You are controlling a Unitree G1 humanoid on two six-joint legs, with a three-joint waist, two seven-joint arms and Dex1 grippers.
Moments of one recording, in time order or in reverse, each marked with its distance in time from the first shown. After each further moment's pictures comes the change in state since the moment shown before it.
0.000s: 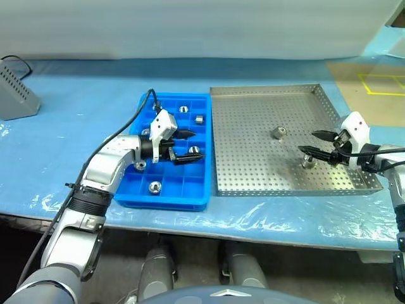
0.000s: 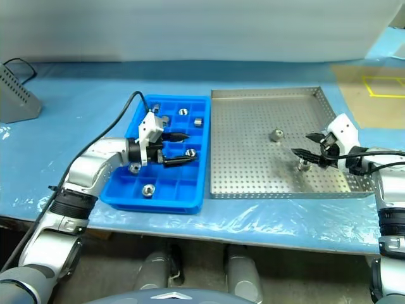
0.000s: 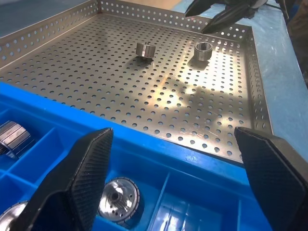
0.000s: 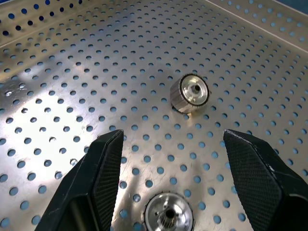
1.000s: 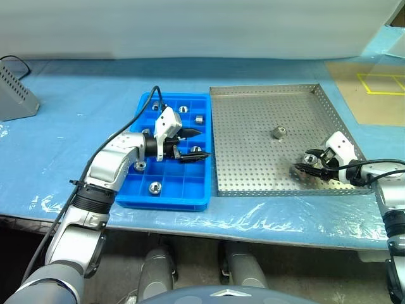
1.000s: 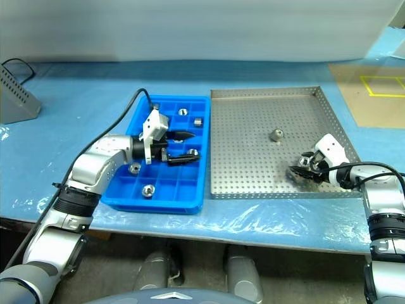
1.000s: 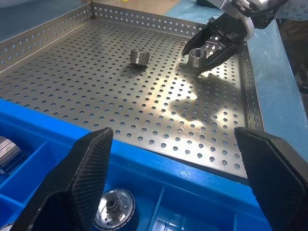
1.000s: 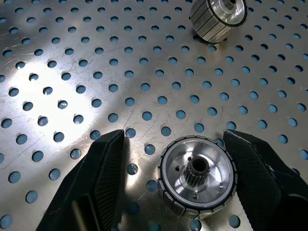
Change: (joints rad) left arm -0.004 -0.011 -0.005 -0.049 -0.003 0.042 0.006; right arm -0.004 0.032 0.095 0.175 -0.083 -0.113 -0.018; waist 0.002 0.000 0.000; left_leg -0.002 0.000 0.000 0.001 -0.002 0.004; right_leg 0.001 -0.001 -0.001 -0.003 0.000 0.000
